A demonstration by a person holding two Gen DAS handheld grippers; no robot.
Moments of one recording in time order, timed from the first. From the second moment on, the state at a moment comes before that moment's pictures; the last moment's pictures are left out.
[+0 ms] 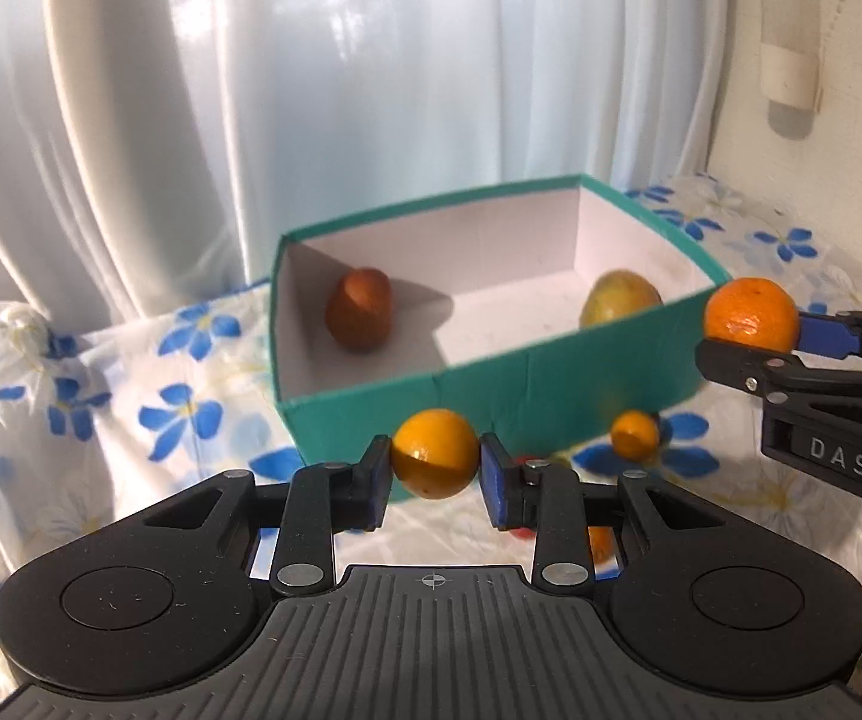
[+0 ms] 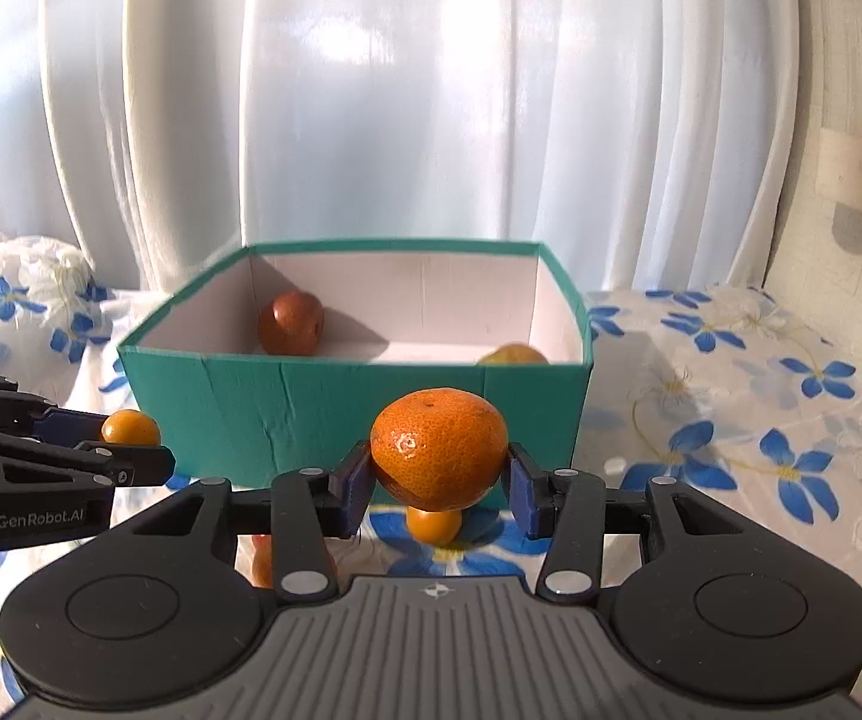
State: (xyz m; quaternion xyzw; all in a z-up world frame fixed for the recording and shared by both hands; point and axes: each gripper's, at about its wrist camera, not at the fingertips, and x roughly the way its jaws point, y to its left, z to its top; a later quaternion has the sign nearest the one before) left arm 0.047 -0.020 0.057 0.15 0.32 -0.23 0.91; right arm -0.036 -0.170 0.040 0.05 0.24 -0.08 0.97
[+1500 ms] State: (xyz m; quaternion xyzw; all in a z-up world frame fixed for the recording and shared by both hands) left arm 0.147 -0.035 0.093 0.11 0.38 -0.10 0.91; right arm 0.040 -0.186 0.095 0.06 0.25 -0.09 0.96
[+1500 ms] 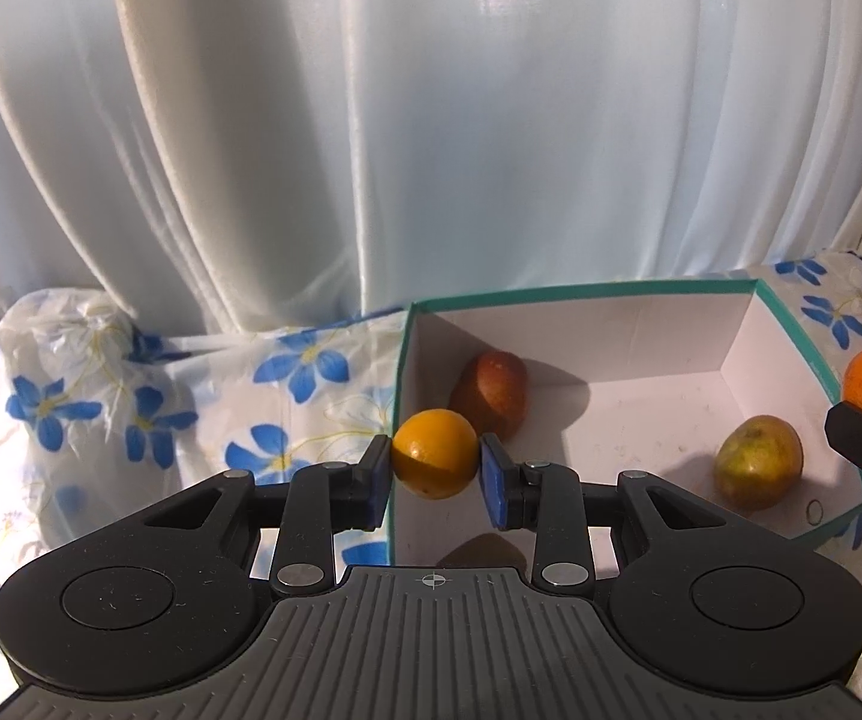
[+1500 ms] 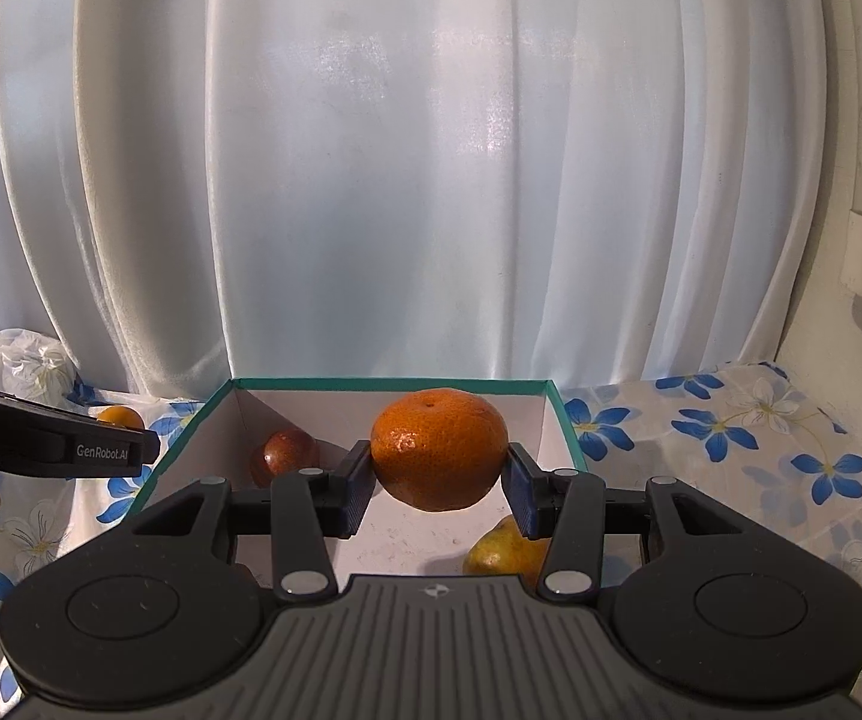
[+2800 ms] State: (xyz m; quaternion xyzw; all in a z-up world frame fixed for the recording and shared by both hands) left arm 0.186 -0.043 0.034 0.14 0.45 -0.10 0.88; right arm 0.088 -0.191 0.041 0.06 0.33 -0.09 0.94
